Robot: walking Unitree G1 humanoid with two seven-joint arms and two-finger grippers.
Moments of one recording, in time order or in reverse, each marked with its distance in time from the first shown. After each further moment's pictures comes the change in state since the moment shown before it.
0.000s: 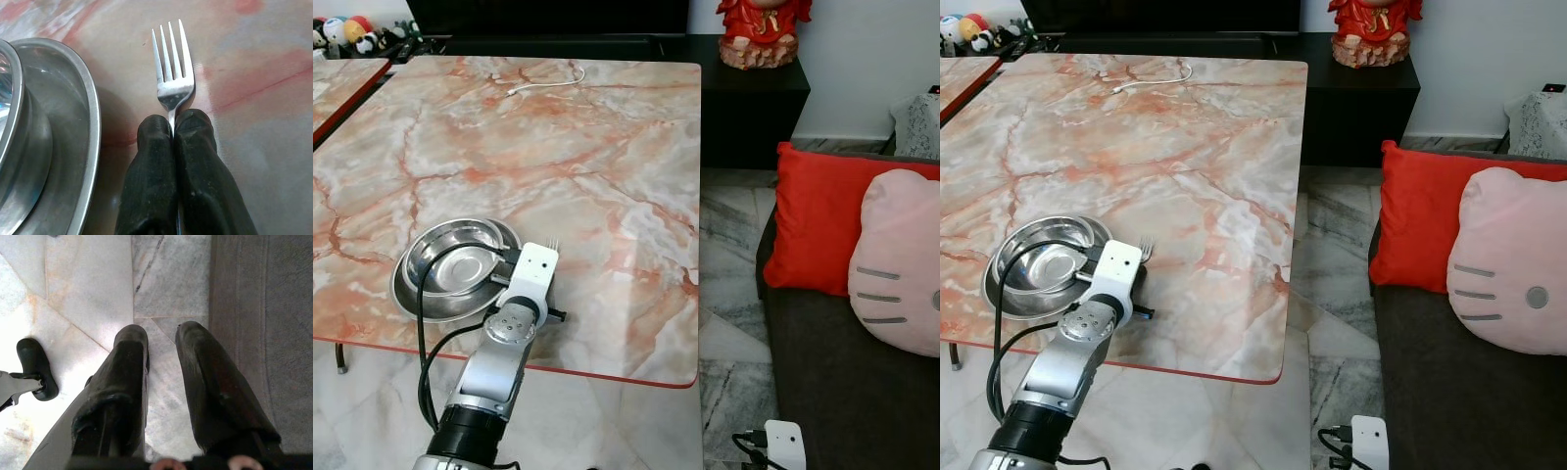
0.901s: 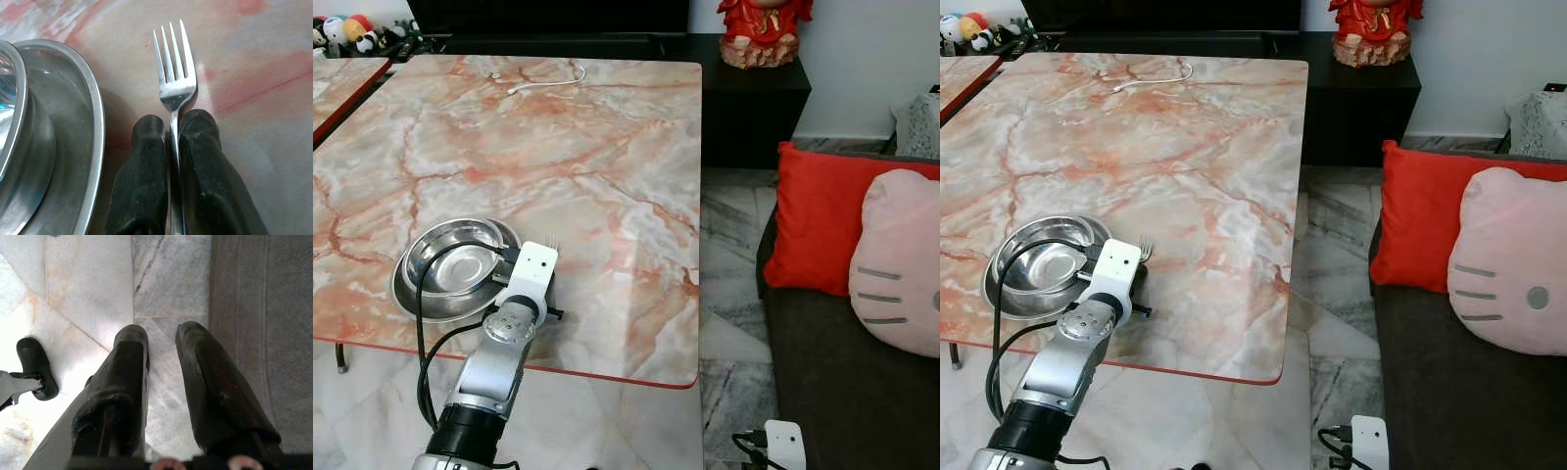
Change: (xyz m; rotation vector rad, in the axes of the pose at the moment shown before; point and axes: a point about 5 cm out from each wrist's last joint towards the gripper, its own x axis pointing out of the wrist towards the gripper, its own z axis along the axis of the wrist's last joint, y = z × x) left arm 0.000 0.001 0.001 0.007 -0.003 0.001; right arm 0.000 0.000 0.000 0.000 0.000 0.000
